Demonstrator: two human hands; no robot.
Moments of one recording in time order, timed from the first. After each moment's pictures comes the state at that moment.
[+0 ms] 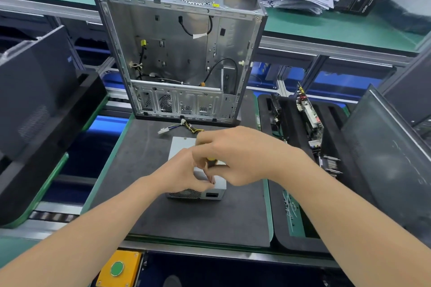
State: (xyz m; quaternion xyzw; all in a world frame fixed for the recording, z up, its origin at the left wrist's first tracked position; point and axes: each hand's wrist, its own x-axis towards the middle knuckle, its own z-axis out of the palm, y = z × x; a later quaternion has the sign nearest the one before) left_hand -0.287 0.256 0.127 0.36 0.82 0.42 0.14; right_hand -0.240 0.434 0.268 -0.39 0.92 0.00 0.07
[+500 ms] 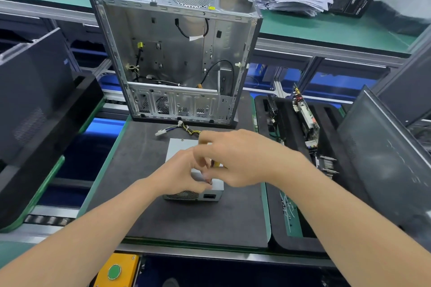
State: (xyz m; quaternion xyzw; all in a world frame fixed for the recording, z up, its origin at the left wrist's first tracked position) left_hand -0.289 0.256 0.126 0.37 0.82 0.42 0.14; right_hand -0.234 0.435 0.267 -0.33 0.94 0.01 0.07
